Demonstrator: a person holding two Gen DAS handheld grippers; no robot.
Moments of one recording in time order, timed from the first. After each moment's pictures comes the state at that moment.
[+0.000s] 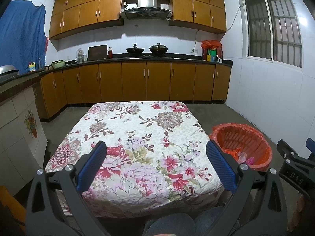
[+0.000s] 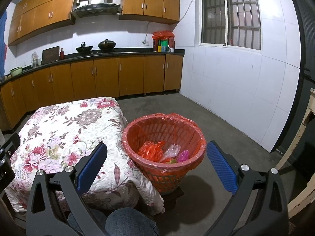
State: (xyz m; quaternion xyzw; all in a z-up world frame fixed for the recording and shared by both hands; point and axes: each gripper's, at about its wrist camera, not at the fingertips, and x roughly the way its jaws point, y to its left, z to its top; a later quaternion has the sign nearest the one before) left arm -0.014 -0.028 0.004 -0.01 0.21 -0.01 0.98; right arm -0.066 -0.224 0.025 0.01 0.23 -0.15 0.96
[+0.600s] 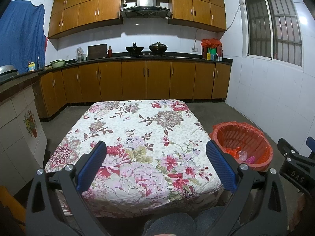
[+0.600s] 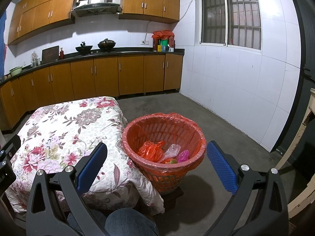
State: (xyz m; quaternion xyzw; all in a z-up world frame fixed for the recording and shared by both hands) left arm -0.011 -0.028 0.002 -0.01 0.21 -0.01 0.98; right arm -0.066 -0.225 0.025 0.01 0.23 -0.15 0.96
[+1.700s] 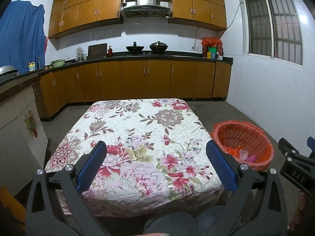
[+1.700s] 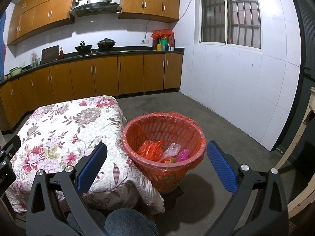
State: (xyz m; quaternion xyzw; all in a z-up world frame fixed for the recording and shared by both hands) left arm -0.010 -0.027 -0.003 -0.01 0.21 -0.01 0.98; right arm -0.065 -0.227 0.026 0.01 0.23 -0.15 0.96
